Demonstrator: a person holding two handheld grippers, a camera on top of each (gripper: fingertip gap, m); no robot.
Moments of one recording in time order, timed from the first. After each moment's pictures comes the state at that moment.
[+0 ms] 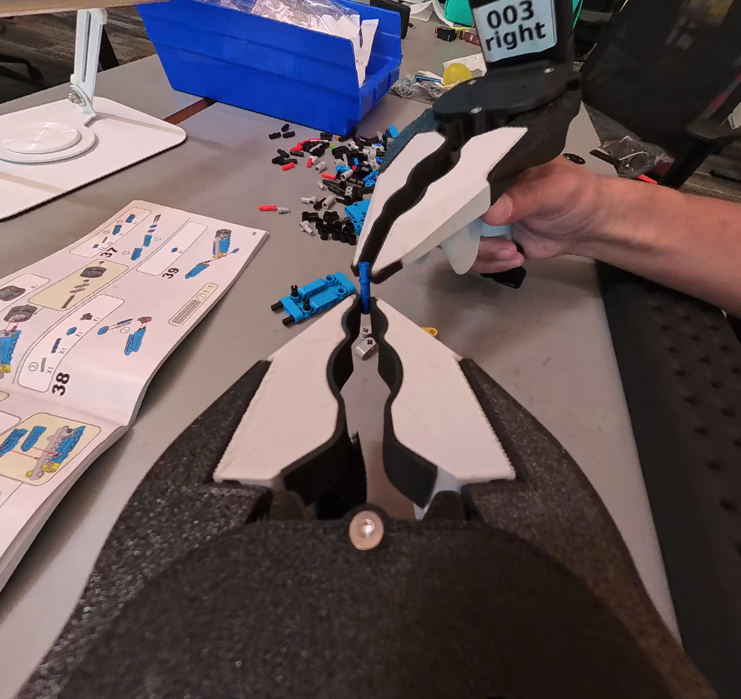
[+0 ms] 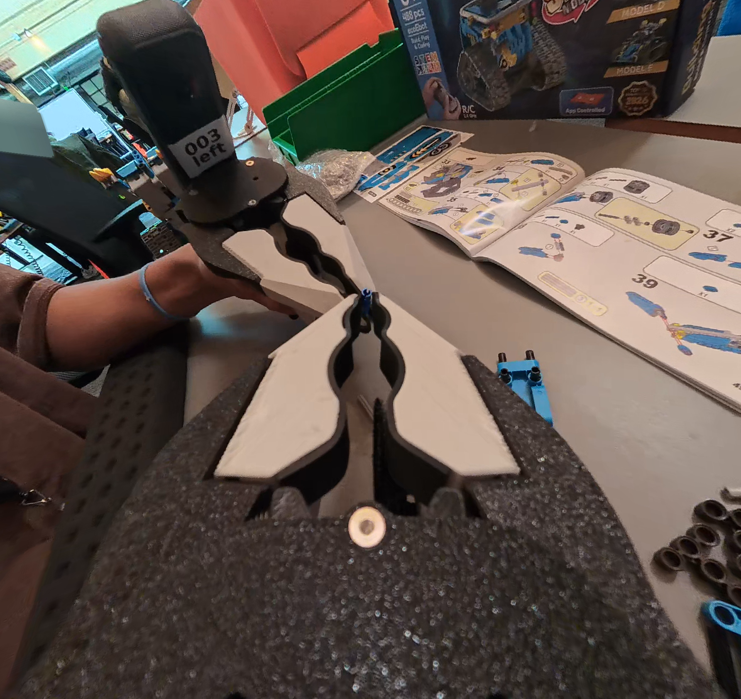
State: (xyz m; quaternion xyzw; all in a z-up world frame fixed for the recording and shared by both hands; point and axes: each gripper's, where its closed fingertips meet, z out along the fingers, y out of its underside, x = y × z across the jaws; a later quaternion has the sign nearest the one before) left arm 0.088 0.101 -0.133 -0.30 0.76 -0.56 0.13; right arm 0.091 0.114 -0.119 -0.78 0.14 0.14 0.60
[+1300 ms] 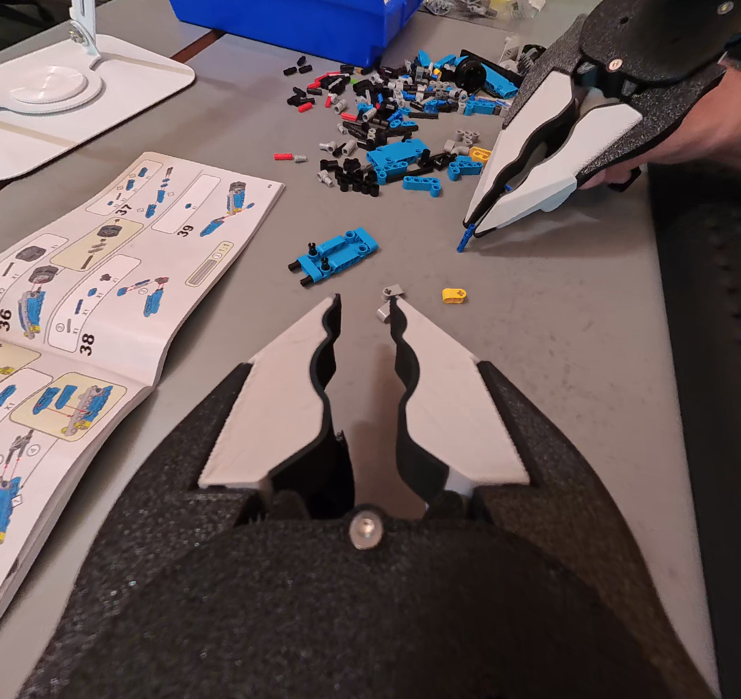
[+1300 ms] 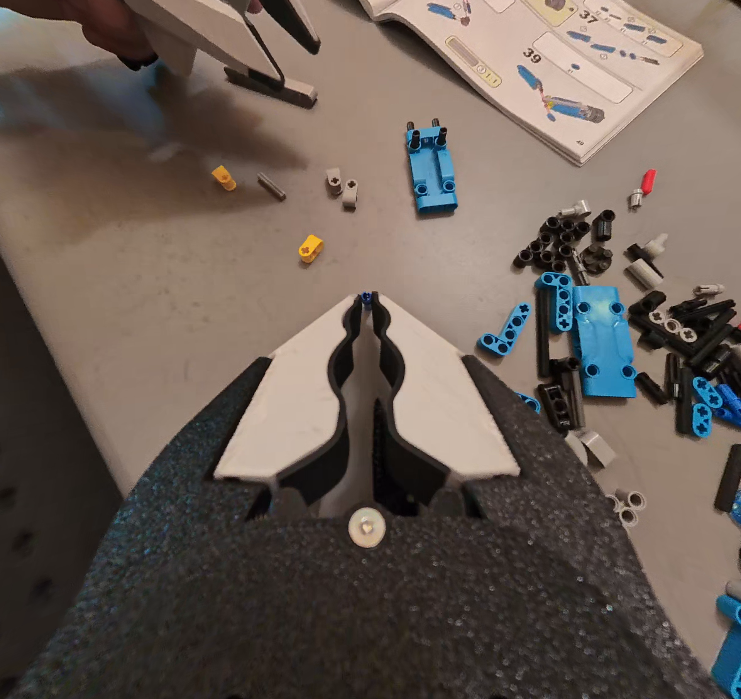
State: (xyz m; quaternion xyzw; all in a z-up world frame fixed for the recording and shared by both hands) left arm 0.090 0.112 -0.157 -0.31 0.80 -0.49 0.15; right arm 0.088 0.008 -0.190 -0.90 0.15 -0.04 0.41
